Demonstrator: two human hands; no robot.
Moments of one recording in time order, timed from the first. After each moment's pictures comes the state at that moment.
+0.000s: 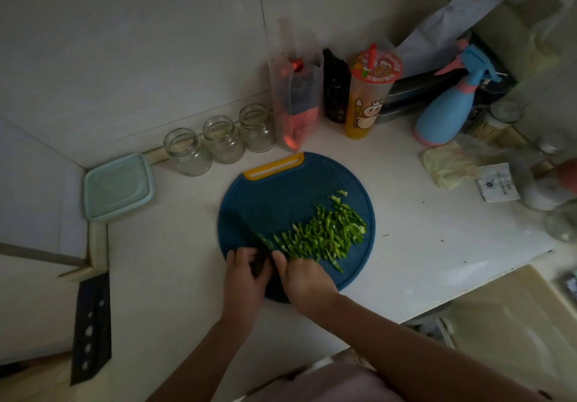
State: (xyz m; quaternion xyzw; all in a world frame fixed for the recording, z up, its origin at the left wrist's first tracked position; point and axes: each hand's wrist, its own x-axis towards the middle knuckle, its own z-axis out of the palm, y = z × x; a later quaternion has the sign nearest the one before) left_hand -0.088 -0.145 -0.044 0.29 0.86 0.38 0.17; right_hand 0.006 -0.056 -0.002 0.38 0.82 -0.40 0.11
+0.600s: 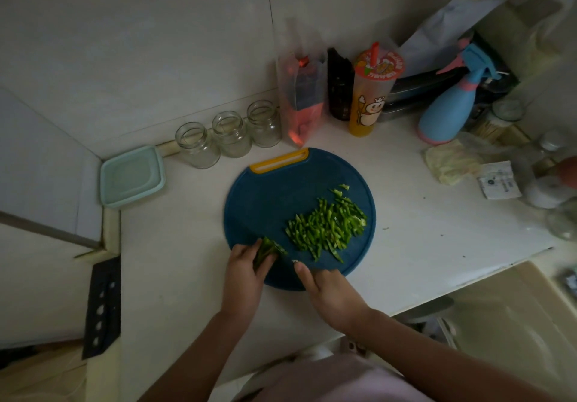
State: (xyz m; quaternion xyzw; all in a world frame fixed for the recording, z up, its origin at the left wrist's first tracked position) left_hand -0.080 -0.155 -0.032 0.33 0.87 0.33 0.15; right_hand 0.060 -0.060 -0.001 0.35 0.80 -0.49 0.05
